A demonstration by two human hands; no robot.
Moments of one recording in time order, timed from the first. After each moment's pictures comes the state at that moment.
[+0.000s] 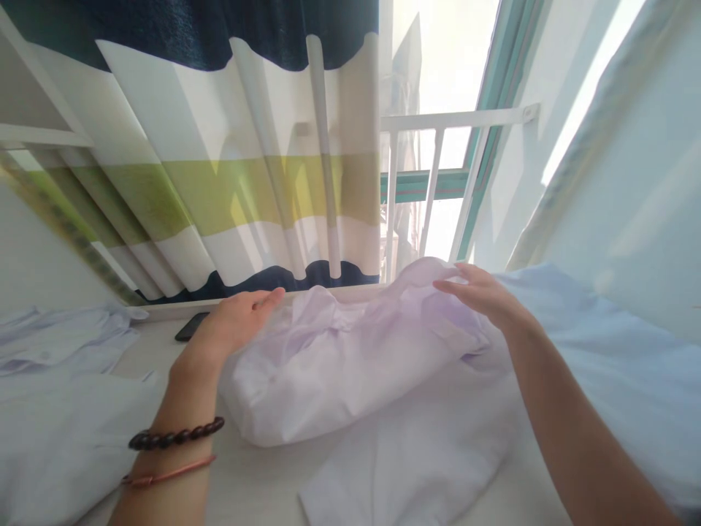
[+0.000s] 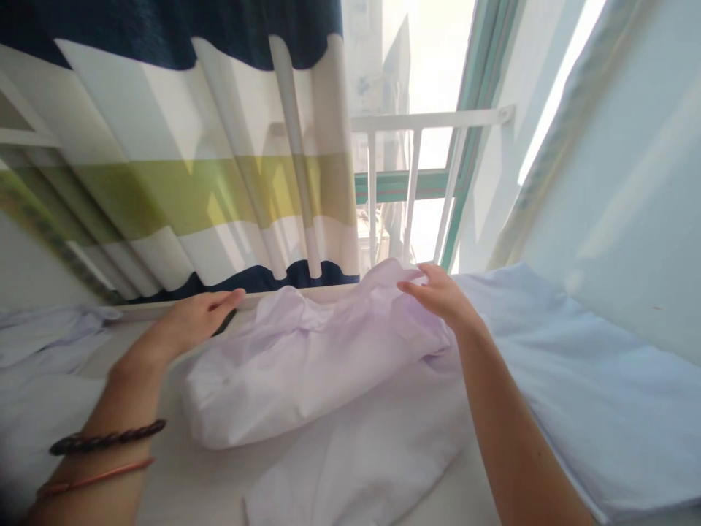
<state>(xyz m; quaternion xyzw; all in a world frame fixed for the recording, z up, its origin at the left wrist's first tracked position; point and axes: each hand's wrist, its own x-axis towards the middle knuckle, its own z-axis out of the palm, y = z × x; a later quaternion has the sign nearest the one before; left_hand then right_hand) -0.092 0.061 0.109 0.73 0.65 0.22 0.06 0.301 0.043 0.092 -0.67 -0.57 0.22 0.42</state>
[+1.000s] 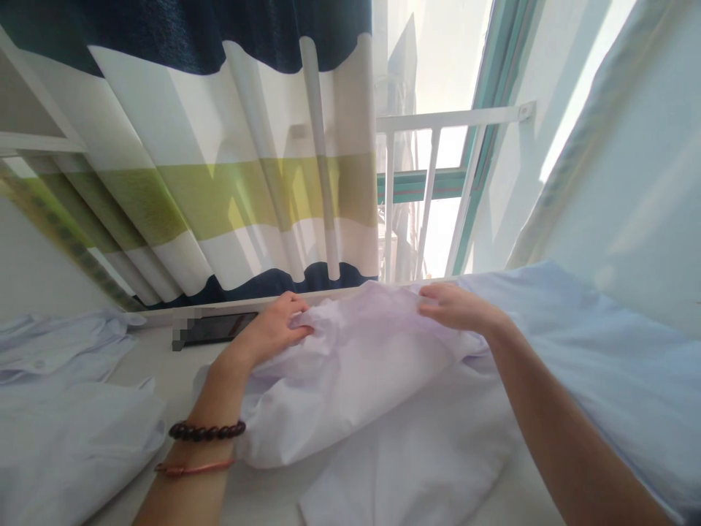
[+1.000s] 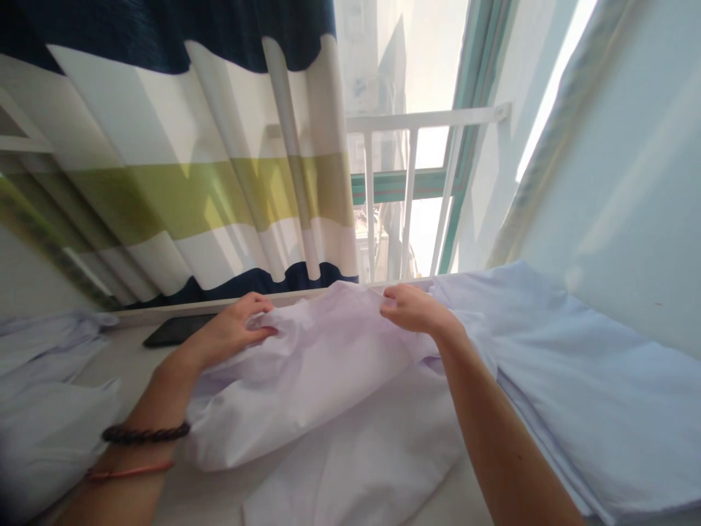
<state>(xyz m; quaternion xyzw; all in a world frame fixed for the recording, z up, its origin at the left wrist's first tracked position) -0.056 0.061 0.098 0.84 0.51 0.18 0.11 0.275 0.038 0.100 -0.63 -0.74 0.16 0.16</state>
